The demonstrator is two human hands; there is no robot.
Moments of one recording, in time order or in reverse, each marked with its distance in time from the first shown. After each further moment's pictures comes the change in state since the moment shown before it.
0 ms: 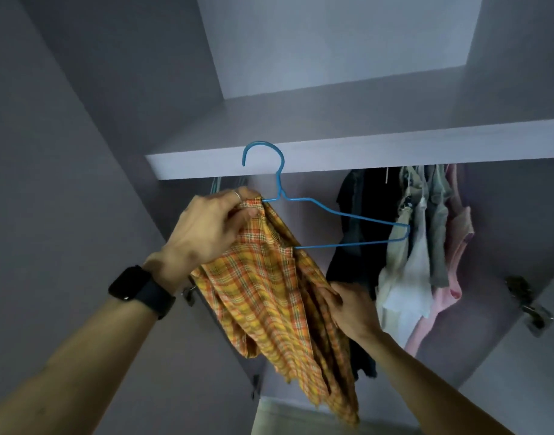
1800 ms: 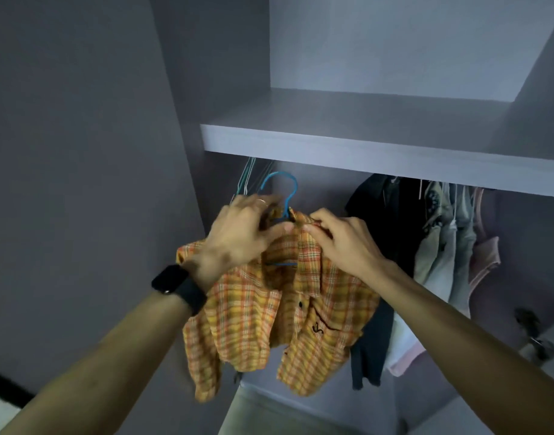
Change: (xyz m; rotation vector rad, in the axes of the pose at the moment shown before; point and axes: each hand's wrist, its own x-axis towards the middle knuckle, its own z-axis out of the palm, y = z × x) left_hand -0.054 -0.011 0.008 -0.074 0.009 -0.301; right_hand 0.074 -0.141 -0.055 -0.212 0.023 -0.664
